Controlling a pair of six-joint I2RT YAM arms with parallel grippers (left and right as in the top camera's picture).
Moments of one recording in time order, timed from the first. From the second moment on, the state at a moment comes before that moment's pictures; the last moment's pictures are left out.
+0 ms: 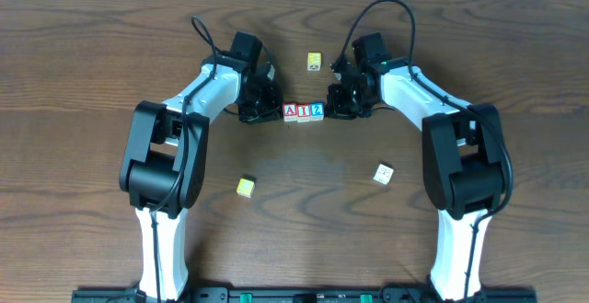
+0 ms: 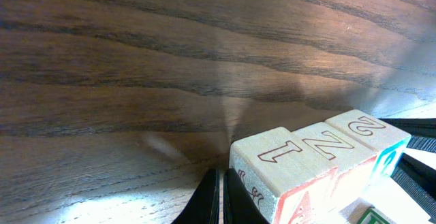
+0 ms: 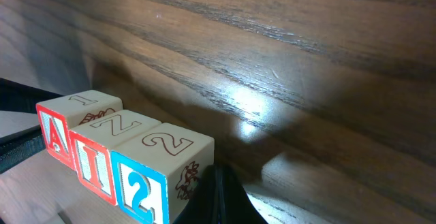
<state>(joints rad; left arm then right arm) -0.29 2.19 1.51 -0.69 0.50 -0.45 0.28 2.19 1.49 -0.63 -0.50 0.24</state>
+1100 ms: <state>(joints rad) -0.23 2.19 1.67 -0.97 0.36 -0.35 0.23 2.16 1.49 -0.69 -0.42 0.25</state>
